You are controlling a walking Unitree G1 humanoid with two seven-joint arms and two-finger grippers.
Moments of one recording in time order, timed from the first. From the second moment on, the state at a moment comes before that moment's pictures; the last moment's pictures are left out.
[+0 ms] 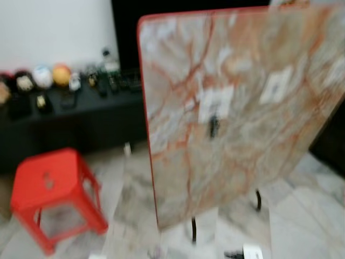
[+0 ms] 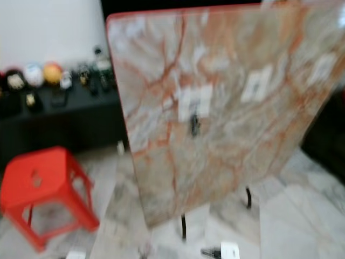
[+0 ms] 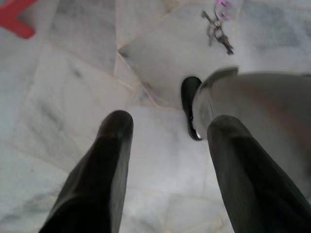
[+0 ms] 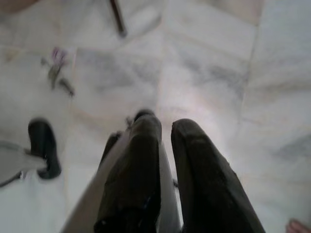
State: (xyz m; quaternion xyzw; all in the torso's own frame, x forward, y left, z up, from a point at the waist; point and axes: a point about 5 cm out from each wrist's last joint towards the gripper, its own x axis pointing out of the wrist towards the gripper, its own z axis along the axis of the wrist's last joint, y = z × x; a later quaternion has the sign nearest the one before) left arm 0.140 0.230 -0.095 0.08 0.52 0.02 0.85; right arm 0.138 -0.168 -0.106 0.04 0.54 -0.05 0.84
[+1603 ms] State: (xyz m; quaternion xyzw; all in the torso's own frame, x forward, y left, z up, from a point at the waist) left arm 0.122 0.256 -0.093 0.05 0.52 0.05 0.85; right arm 0.155 -0.172 -0.099 0.03 0.52 -0.04 0.85
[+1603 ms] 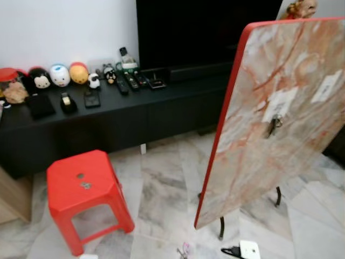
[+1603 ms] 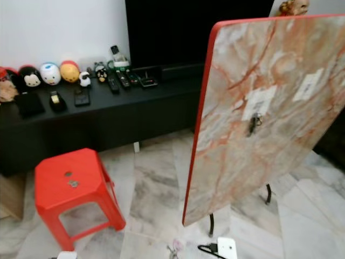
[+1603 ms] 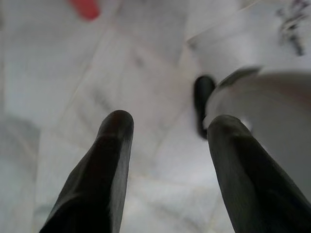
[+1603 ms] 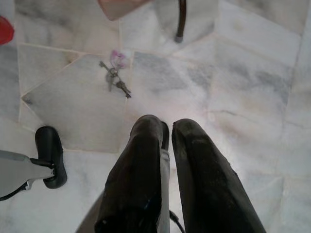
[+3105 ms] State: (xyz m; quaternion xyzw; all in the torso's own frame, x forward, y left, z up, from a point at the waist) left arm 0.146 0.227 -0.094 0.04 0.51 0.05 0.86; right arm 0.162 -0.164 -0.097 0.03 0.52 -0.02 0.86
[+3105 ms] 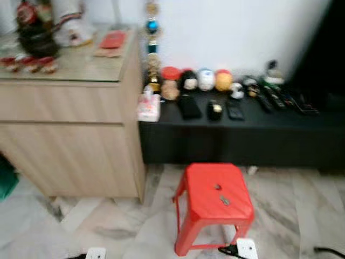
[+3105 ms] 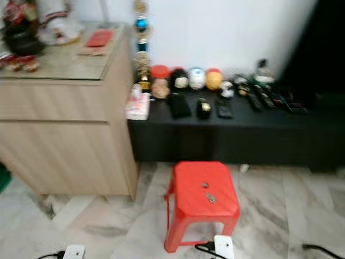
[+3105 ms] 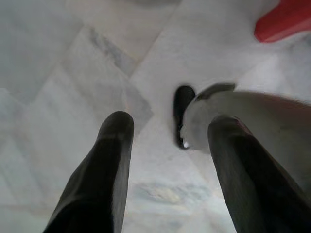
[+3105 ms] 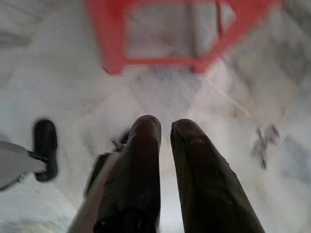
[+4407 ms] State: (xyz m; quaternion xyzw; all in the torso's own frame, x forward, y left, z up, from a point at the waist) left arm 0.147 0.215 -0.095 0.04 0.51 0.03 0.86; right arm 0.150 -0.179 -0.100 0.04 0.51 -0.06 0.86
